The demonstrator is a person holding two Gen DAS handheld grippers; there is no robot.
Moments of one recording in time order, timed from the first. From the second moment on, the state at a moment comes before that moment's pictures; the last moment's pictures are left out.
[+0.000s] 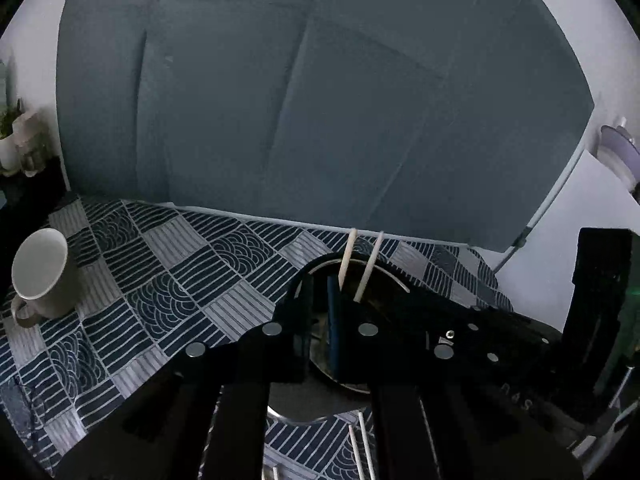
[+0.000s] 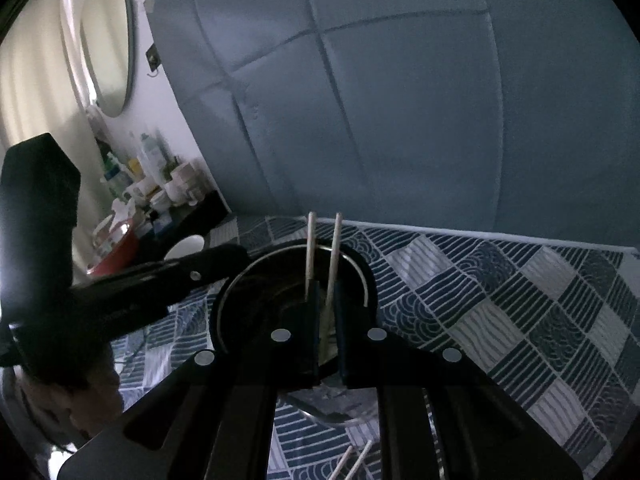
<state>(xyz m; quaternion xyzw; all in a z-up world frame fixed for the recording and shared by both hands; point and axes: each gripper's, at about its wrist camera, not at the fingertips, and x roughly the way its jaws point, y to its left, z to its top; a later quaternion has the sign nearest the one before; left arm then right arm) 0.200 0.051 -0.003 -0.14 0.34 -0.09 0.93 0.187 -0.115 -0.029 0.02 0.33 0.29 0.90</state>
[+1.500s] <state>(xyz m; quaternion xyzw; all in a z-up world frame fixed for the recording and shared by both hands) 0.144 0.090 -0.094 -0.14 0.52 0.02 0.85 0.169 -0.226 -0.079 0.06 0.43 0.12 0.89</state>
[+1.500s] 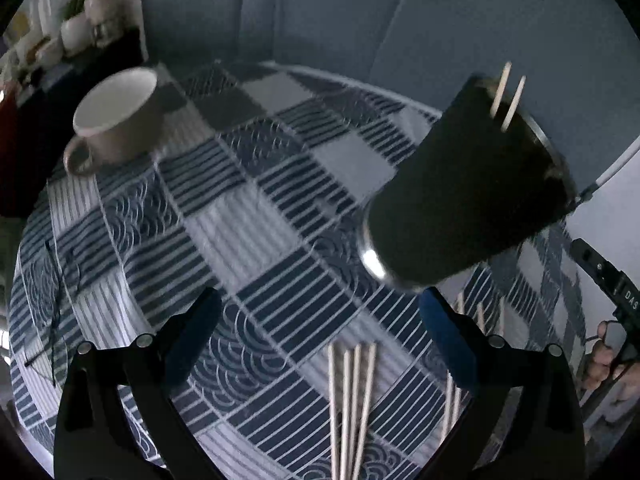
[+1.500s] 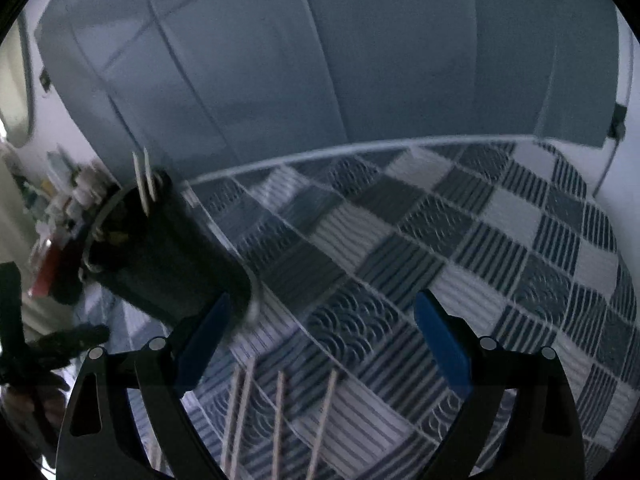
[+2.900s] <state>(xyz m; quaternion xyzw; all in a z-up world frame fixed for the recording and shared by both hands) 0.043 0.087 -0.160 -0.05 0.57 0.04 0.82 0.090 -0.212 -0.178 -0.02 0.53 0.12 0.84</state>
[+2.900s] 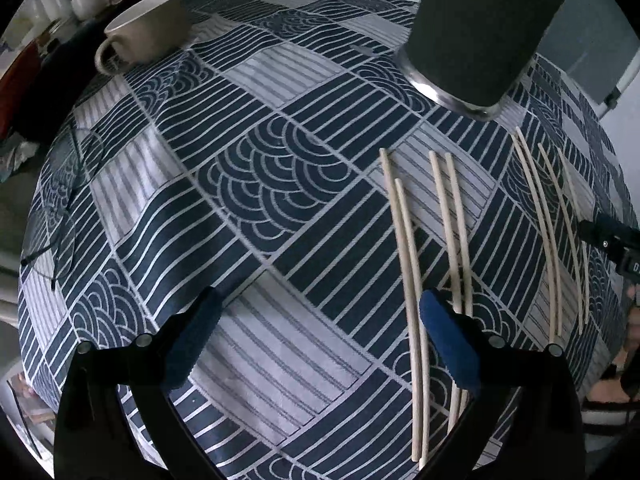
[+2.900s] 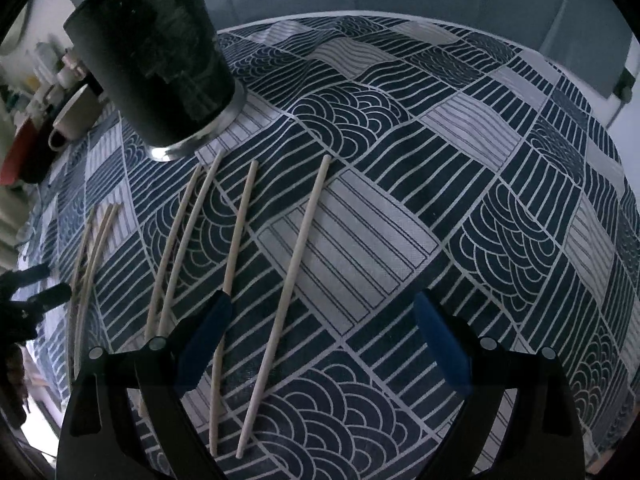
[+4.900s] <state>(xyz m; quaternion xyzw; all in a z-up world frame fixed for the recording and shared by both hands) 0.048 0.153 -0.139 -0.05 0.59 0.07 0.80 0.107 -0.281 -0.155 -0.03 0.55 0.01 0.83</state>
